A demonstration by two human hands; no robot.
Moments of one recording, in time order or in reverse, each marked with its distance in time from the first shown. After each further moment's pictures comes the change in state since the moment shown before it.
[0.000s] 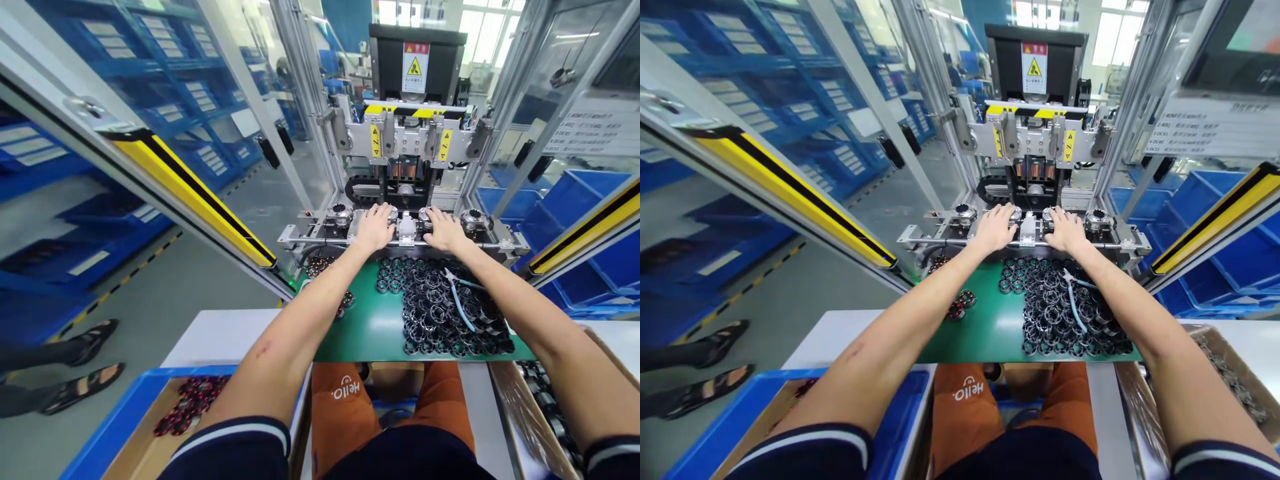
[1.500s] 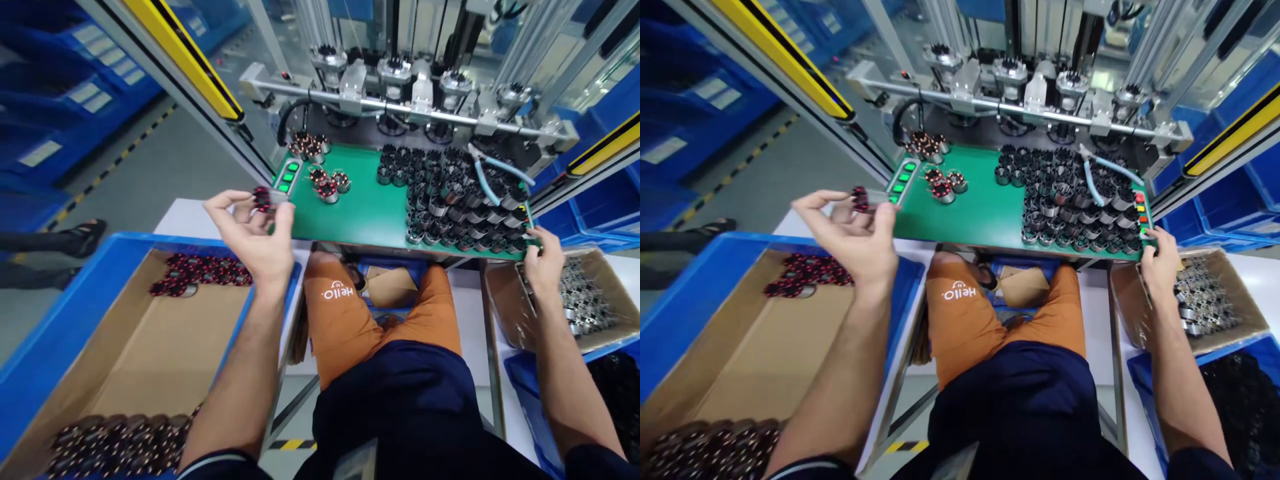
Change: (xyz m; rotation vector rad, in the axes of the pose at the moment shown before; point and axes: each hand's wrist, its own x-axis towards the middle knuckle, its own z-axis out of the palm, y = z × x) left_hand -0.357 -0.060 0.047 -0.731 1.034 -0.207; right_hand -0.383 0.102 0.092 0.375 0.486 0.377
